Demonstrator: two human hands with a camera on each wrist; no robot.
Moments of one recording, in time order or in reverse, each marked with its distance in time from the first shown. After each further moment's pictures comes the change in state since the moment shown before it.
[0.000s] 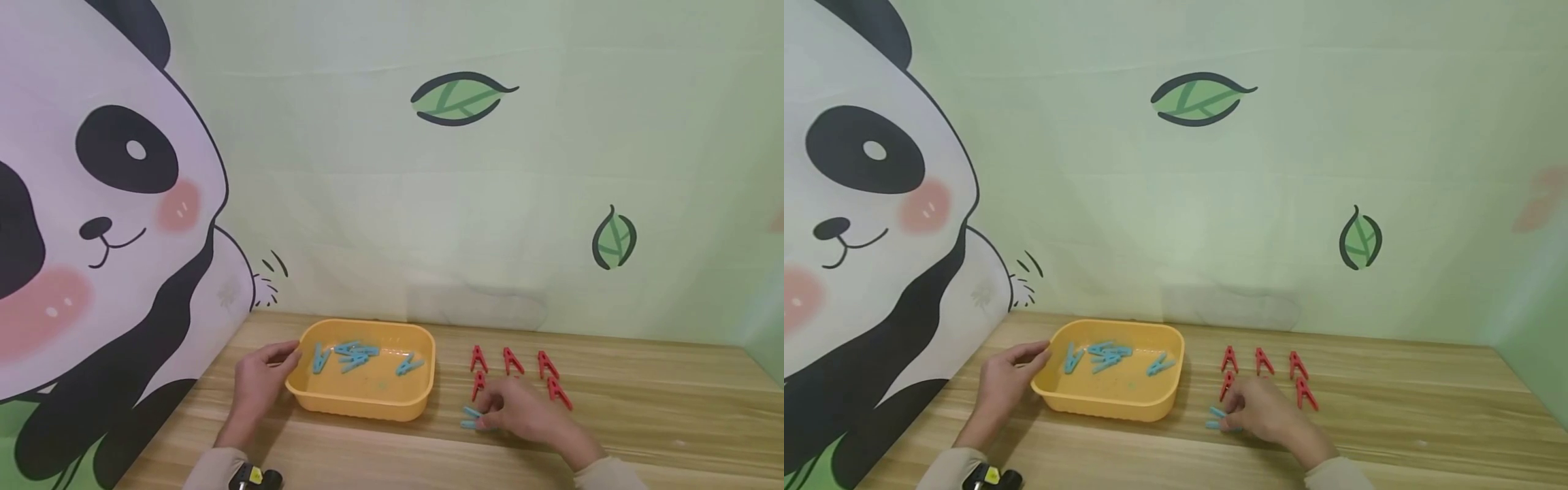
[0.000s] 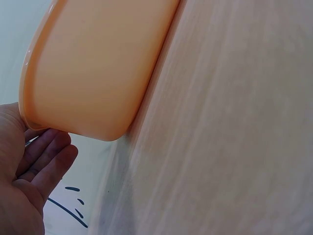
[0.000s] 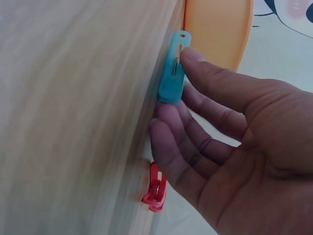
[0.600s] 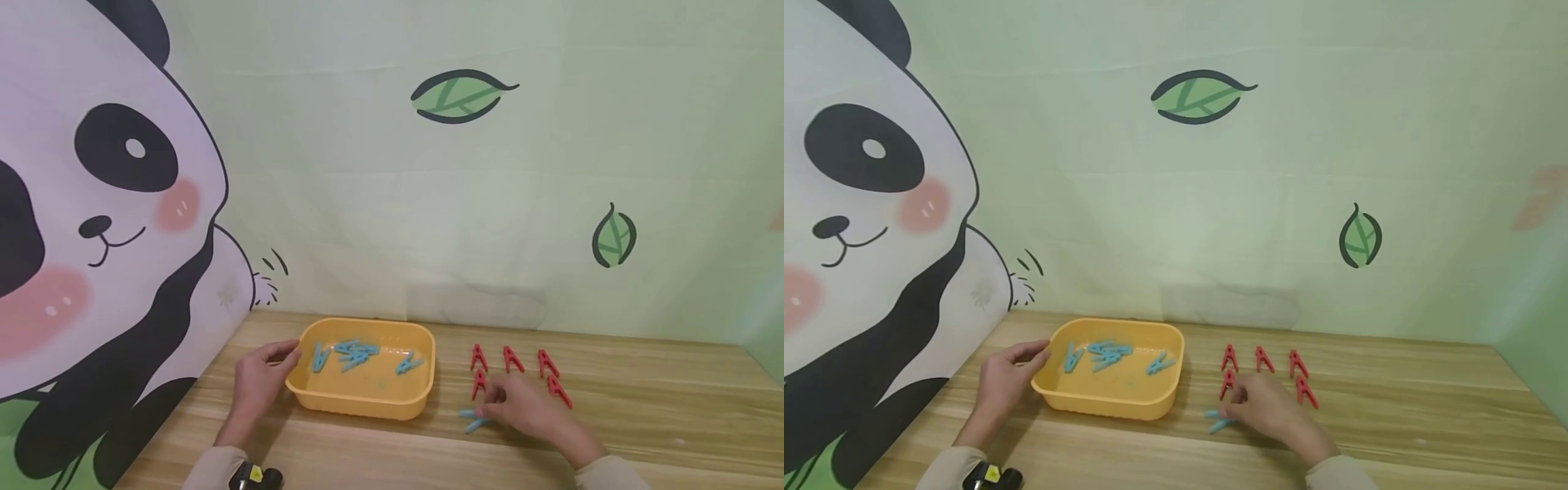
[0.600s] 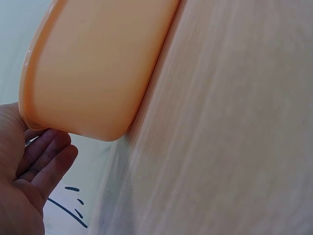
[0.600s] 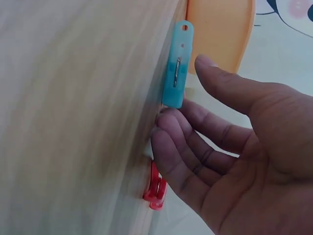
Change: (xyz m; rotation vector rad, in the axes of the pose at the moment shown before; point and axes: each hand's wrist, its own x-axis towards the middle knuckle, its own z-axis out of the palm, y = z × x) left_hand 0.000 -0.001 0.000 0.009 0.005 0.004; right_hand 0.002 0.002 0.003 -0.112 0.098 0.085
